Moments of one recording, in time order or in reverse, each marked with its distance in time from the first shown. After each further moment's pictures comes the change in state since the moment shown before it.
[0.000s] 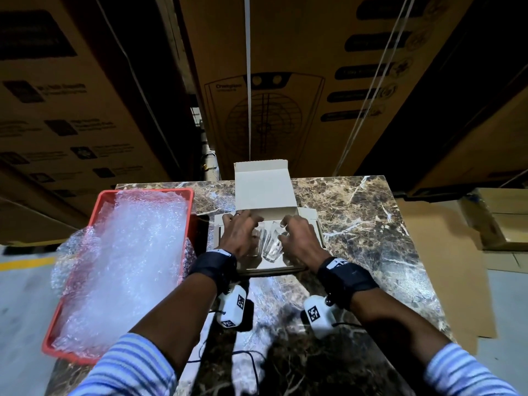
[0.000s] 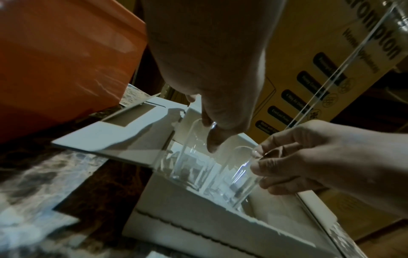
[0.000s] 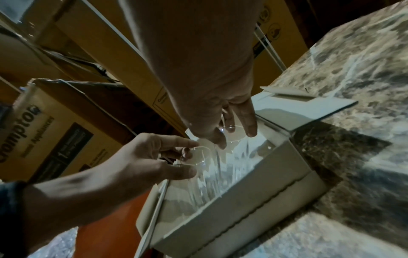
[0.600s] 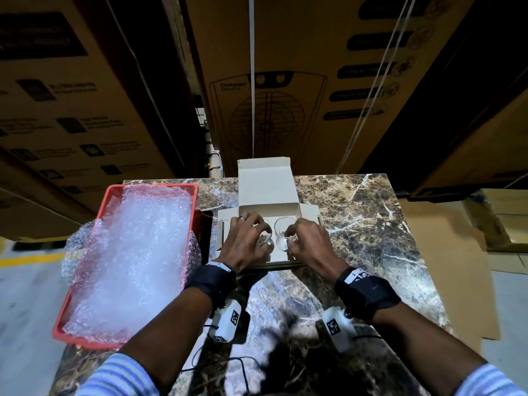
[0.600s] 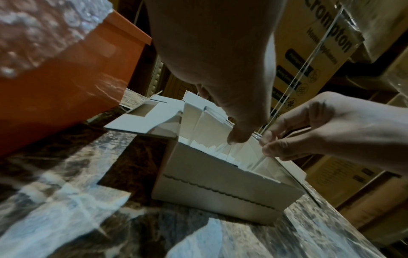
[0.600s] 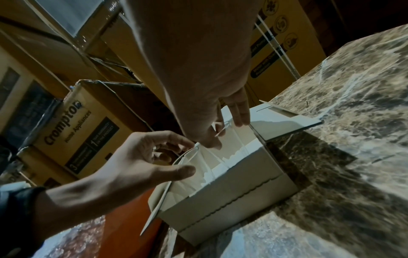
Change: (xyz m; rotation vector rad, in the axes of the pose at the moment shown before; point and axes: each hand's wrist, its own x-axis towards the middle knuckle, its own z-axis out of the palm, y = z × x) left_hand -0.029 0.024 -0.003 0.124 0.087 0.126; right_hand -0.044 0.006 -0.021 -0.106 0.079 -0.191
